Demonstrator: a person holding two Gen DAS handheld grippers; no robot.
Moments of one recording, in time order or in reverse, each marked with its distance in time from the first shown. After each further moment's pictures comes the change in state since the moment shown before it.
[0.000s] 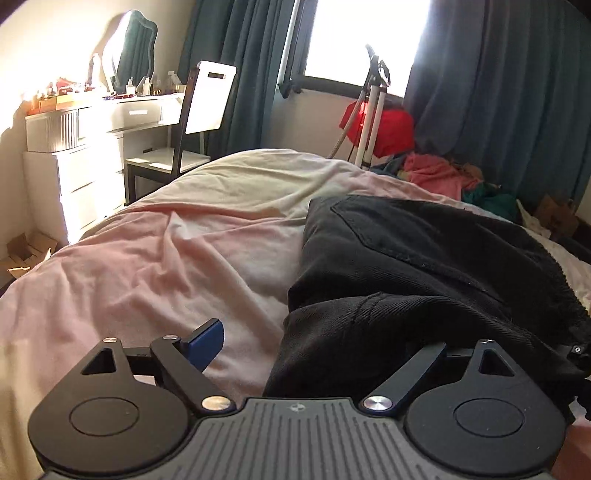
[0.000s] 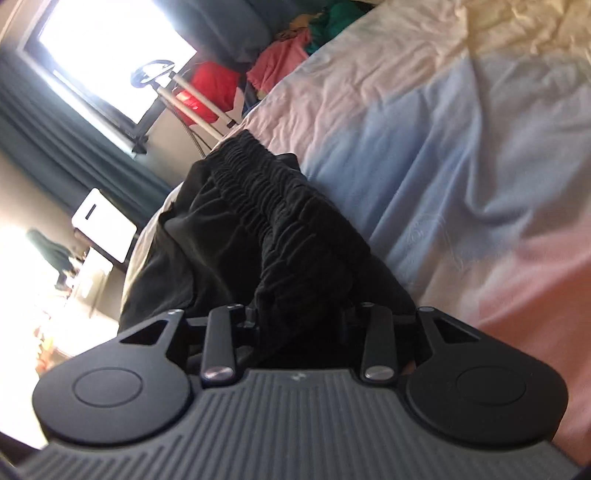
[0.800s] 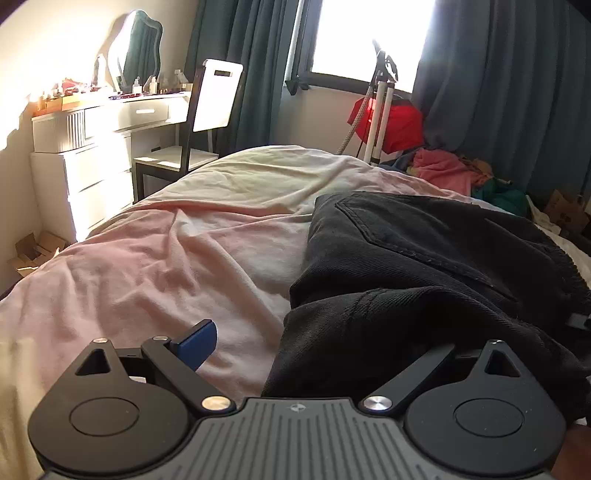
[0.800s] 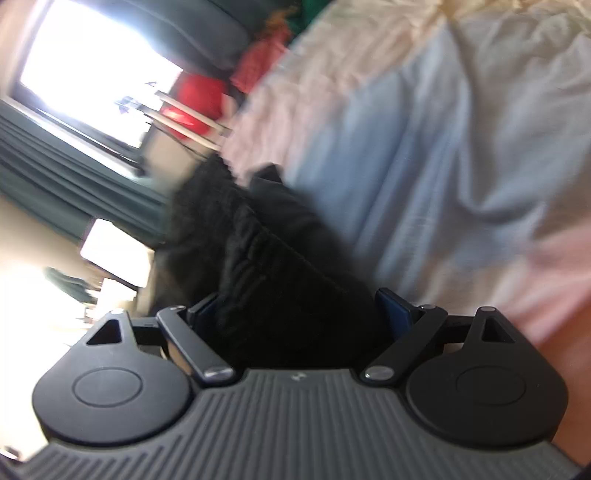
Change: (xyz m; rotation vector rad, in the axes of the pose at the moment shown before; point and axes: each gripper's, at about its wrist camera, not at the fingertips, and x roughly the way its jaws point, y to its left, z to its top) left arm -0.007 0.001 -0.011 0.006 0.010 0.037; right arm 0.014 -0.019 0.012 0.146 0.009 0.123
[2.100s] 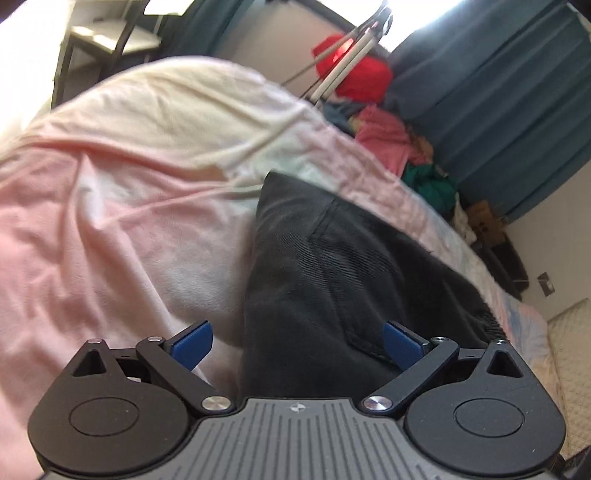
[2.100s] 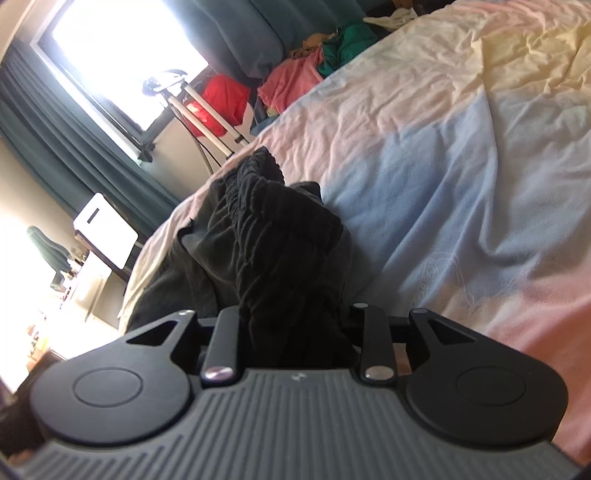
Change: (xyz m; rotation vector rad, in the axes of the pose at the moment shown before) left arm 0.100 0.047 0.083 -0.261 0.382 -0.411; right arm -0.012 0.047 -0.010 -0.229 -0.058 -0.144
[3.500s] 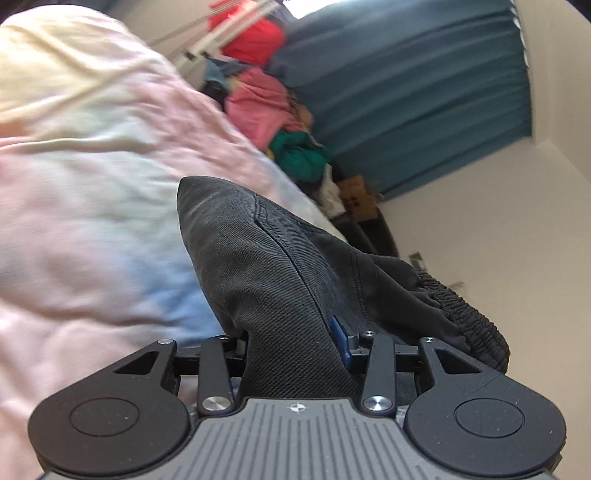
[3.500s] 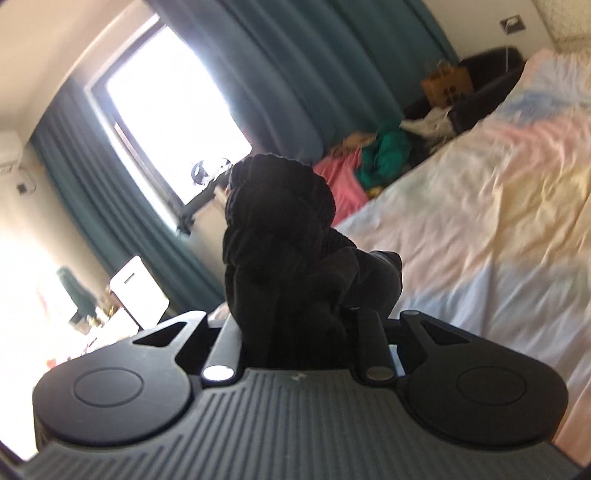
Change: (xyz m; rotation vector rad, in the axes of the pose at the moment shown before) left arm 0.007 -0.127 -0.005 0.001 0.121 -0.486; right arm -0.108 0.006 0.120 -0.087 -0.290 0.099
